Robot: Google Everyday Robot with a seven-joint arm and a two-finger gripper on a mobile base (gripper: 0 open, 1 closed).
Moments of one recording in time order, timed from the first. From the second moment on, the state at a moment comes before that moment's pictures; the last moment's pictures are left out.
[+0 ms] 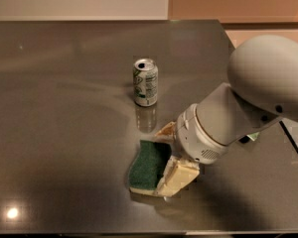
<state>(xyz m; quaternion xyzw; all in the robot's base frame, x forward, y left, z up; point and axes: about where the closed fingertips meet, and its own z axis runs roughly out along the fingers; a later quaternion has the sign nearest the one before) 0.369 -0.029 0.838 -0.69 0.67 0.18 0.21</state>
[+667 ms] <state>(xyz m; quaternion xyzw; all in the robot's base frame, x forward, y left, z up) 0.432 -0.049 0.861 -0.66 0.70 0.13 0.25</state>
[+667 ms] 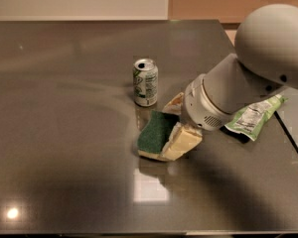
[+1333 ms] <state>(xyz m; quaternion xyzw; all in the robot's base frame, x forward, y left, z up) 0.496 -0.058 0.859 -0.63 0.72 0.11 0.26</state>
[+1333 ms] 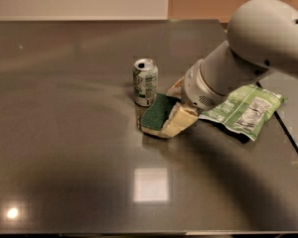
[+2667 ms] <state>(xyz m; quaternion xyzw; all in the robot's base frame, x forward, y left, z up) 0.546 -0.071 0.857 -0.59 0.75 0.09 0.28</state>
